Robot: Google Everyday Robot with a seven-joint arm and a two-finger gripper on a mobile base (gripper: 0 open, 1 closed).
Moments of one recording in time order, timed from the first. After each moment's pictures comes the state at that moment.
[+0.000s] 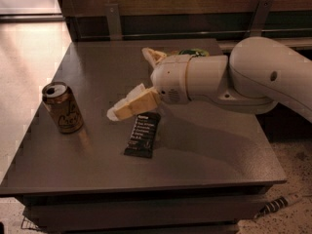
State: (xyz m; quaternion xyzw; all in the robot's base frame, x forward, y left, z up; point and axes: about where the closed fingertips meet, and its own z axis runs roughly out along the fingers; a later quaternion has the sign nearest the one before) arm 0.509 0.058 0.936 -0.50 0.62 0.30 0.53
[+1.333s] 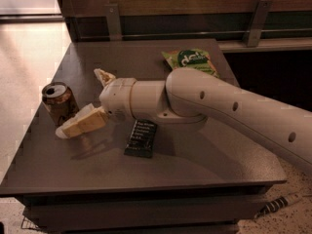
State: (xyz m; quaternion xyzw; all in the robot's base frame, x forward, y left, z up) arm 0.499 0.173 0.894 -0.50 0.58 0.38 0.52
